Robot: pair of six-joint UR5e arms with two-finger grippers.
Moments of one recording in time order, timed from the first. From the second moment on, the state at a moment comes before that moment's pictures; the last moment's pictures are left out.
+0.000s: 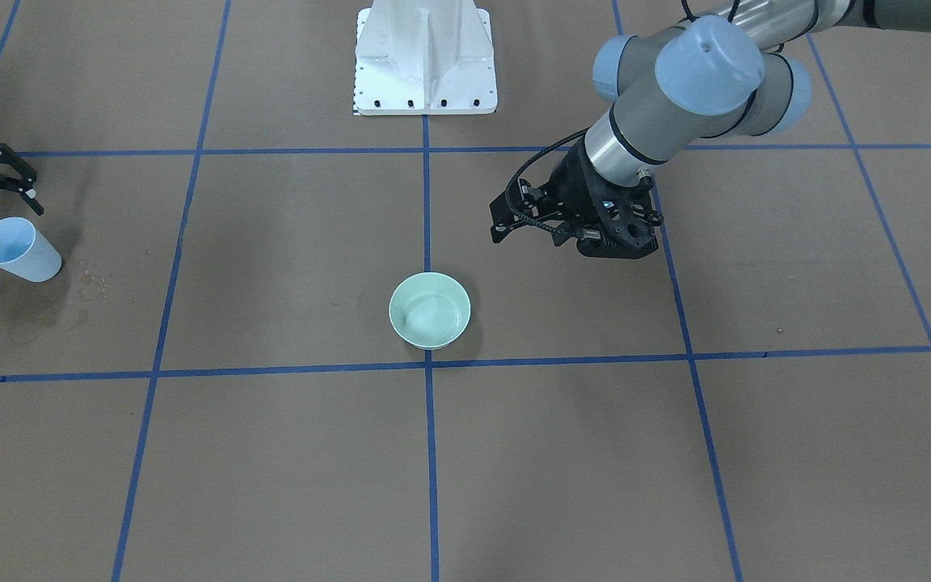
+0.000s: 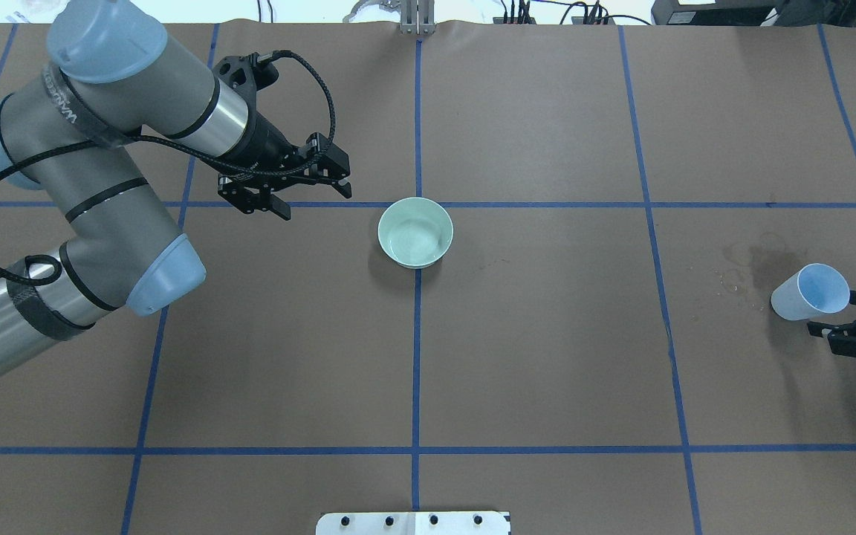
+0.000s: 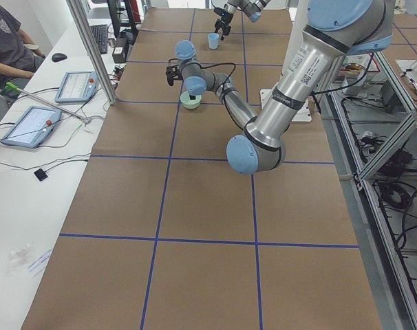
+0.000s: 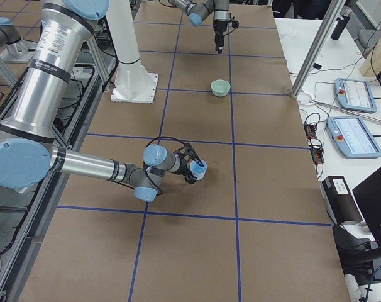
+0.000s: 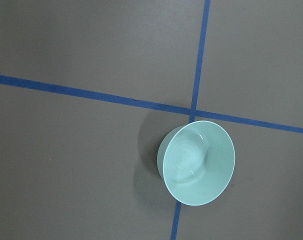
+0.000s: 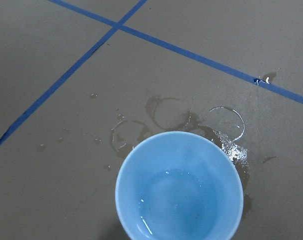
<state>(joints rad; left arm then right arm) -0.79 -2.18 -1.69 -1.93 -2.28 -1.37 0.81 -1.93 1.57 -0.09 1.87 0.61</state>
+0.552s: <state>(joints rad) -0.79 -2.17 -1.68 -1.93 -2.28 -1.36 0.80 -1.89 1.53 -0.08 1.83 0.61</state>
